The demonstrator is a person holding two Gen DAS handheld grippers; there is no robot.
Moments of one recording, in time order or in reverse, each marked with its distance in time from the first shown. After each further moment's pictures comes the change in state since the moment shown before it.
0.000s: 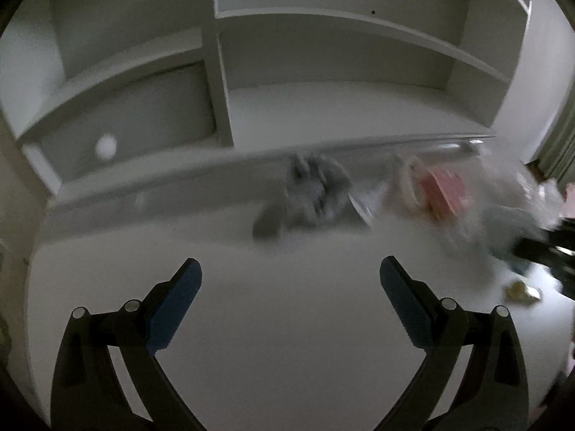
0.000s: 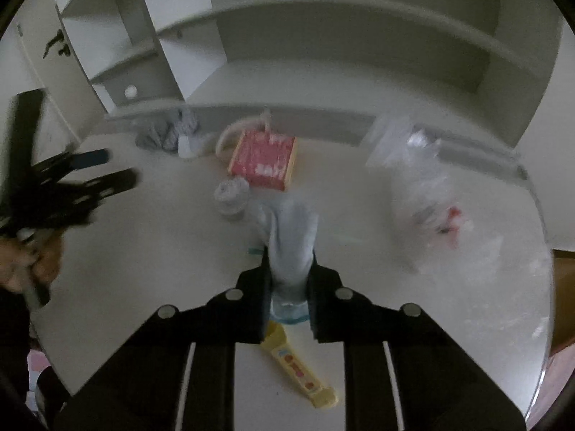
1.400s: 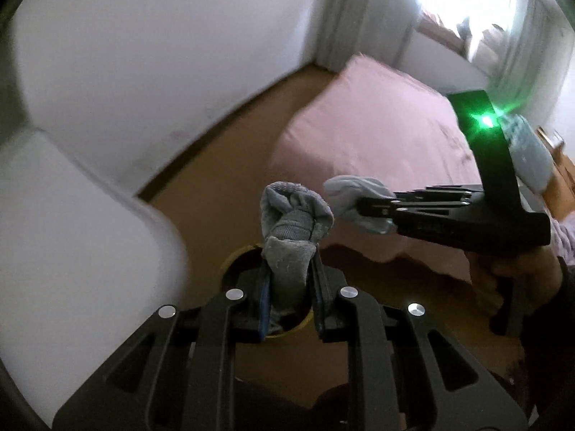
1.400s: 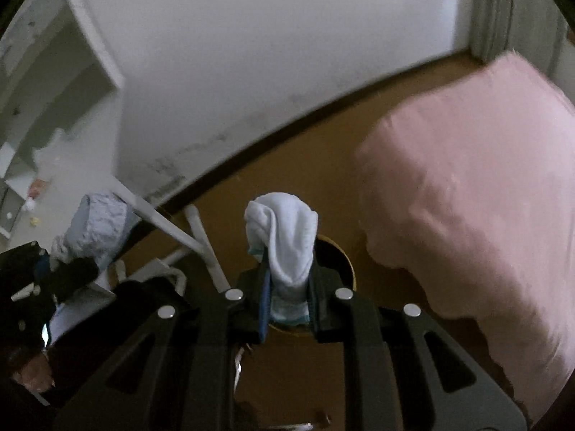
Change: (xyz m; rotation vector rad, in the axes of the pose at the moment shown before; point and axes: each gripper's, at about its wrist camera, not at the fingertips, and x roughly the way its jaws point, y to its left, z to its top) left arm -0.074 -0.537 -0.162 0.648 0.076 -0.722; right arm -0.215 -0.298 -0.410 0.769 -0.038 -0.388
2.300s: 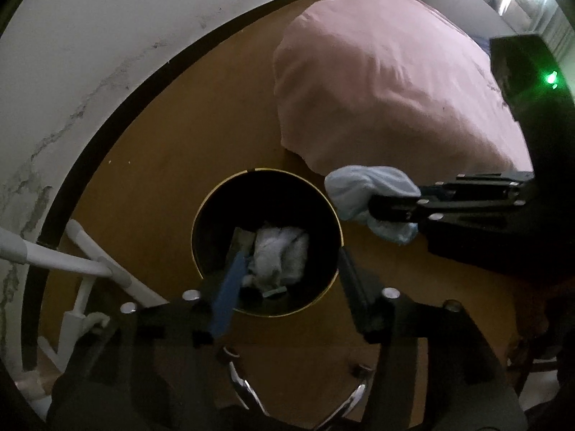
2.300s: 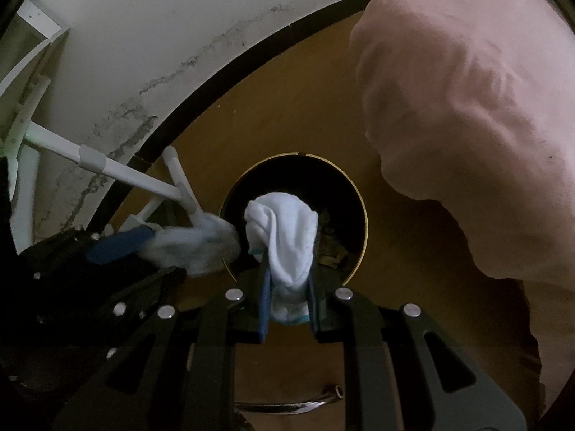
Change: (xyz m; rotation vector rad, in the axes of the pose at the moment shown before) left arm 0.190 0.026 -0.045 -0.046 0.281 0.030; right arm 0.154 -0.035 -0.028 0.056 0.249 0.046
